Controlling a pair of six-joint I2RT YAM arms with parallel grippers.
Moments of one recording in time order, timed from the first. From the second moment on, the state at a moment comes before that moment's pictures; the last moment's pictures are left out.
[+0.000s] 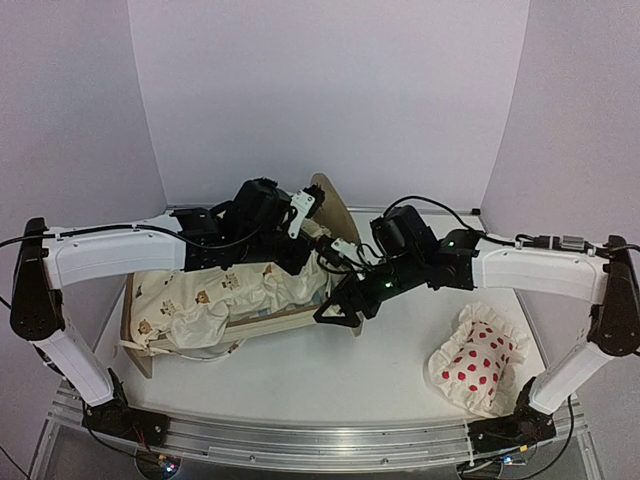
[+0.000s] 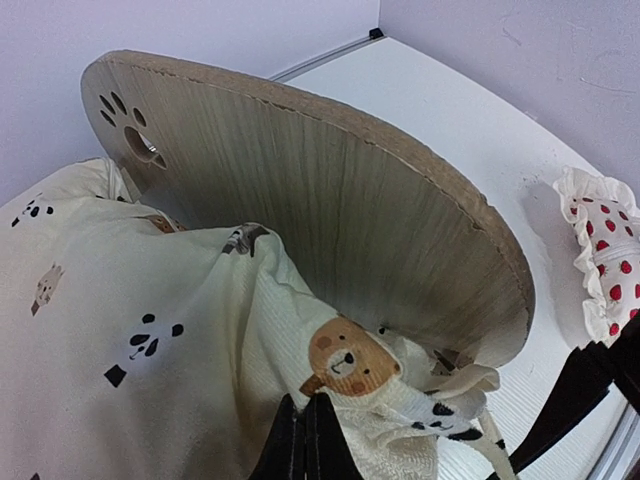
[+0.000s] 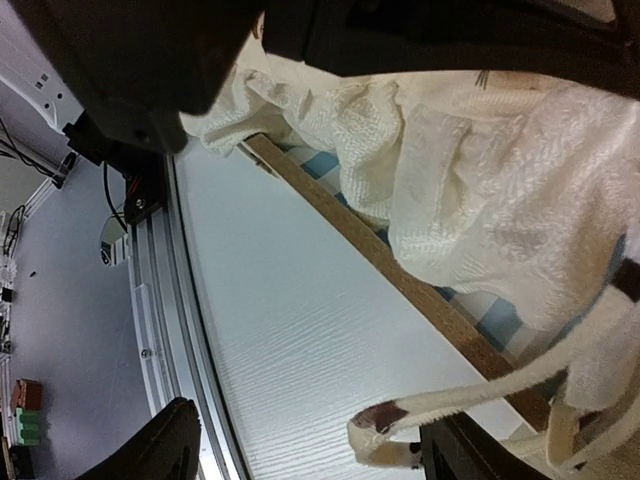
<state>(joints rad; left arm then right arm) -1.00 1.62 1.34 -0.29 -0.21 -0.11 0.93 1.56 1.19 -0.38 -0.43 0.08</state>
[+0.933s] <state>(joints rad) -0.99 1.61 1.34 -0.29 -0.23 -0.11 0.92 1.31 1.10 -0.09 -0.95 0.33</state>
